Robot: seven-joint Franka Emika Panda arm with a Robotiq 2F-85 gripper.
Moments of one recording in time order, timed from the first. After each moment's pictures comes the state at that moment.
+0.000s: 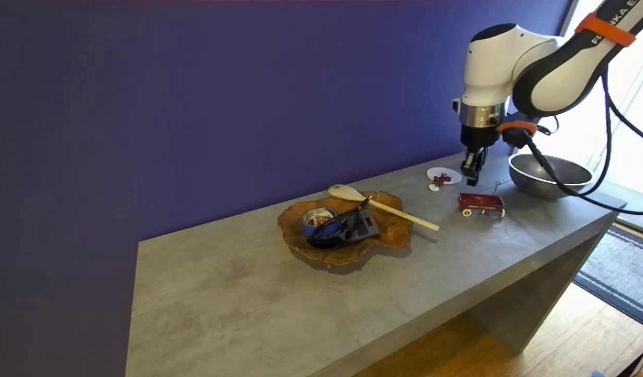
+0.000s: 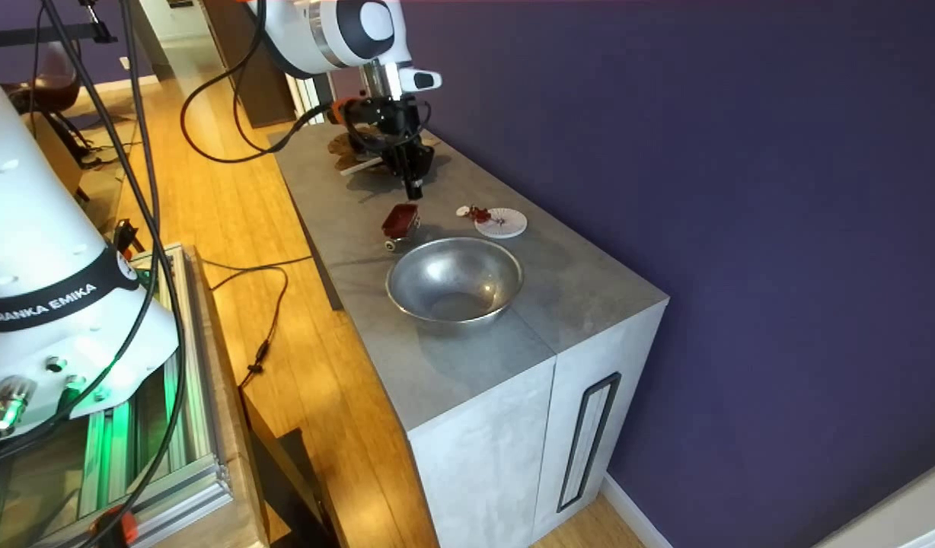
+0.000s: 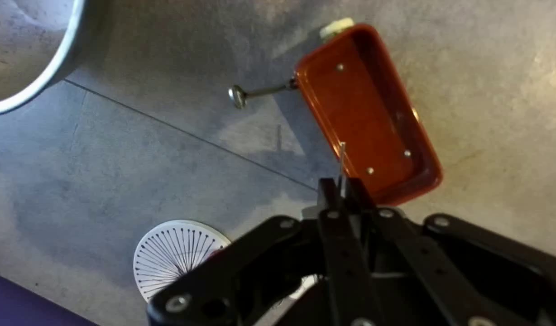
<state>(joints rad) 0.37 0.35 -0.09 -2.33 -0.37 2.58 0.32</state>
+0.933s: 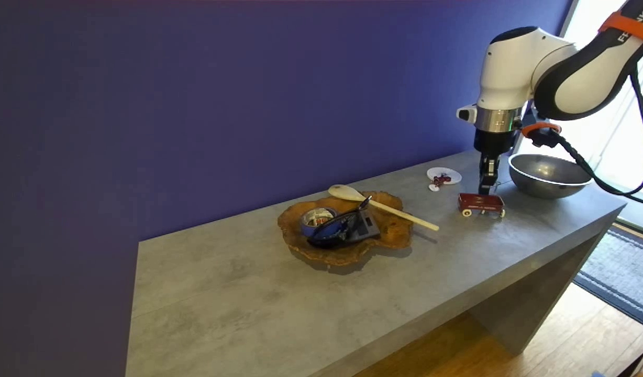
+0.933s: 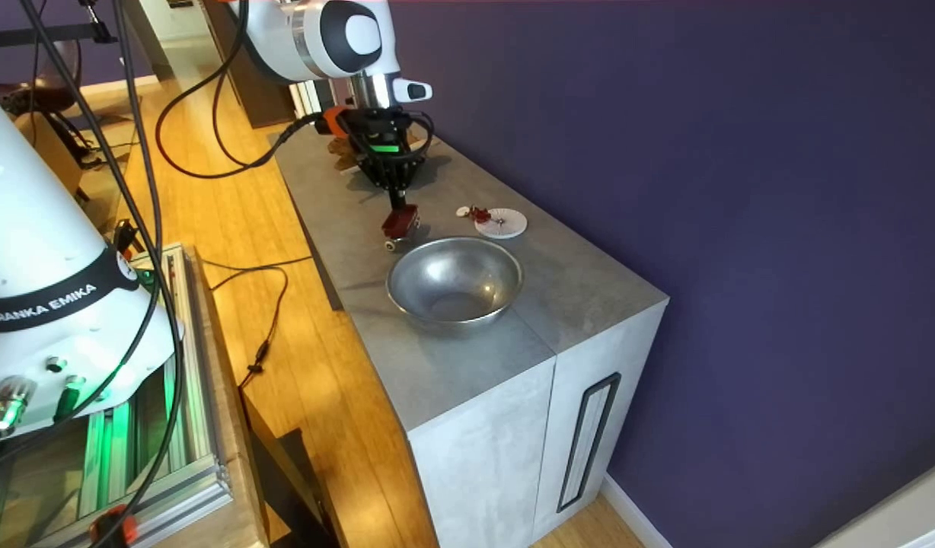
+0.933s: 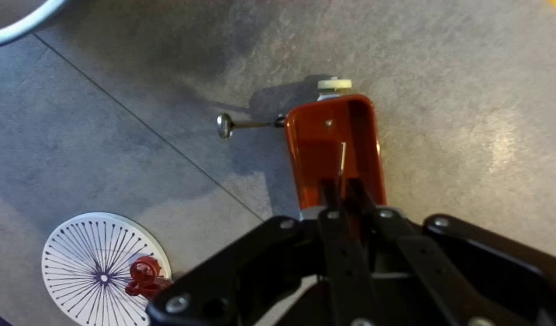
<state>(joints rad) 0.21 0.30 0.06 -2.43 -0.36 2.65 -0.03</state>
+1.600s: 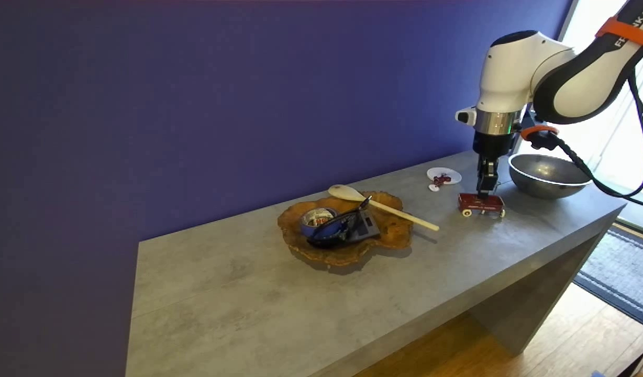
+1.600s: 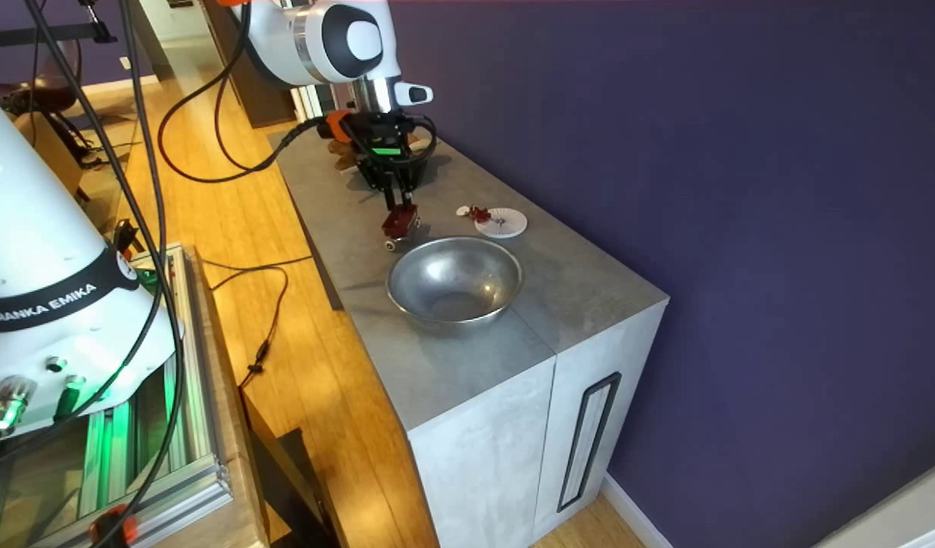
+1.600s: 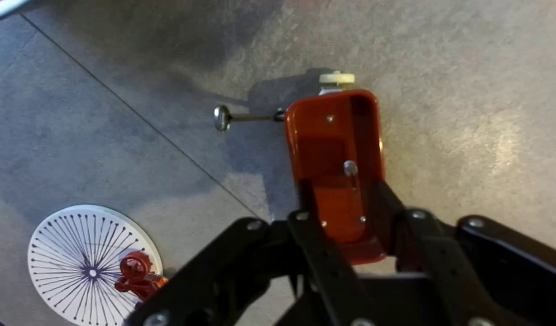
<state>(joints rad) 0.21 0.32 0.06 -2.43 -0.36 2.67 -0.06</state>
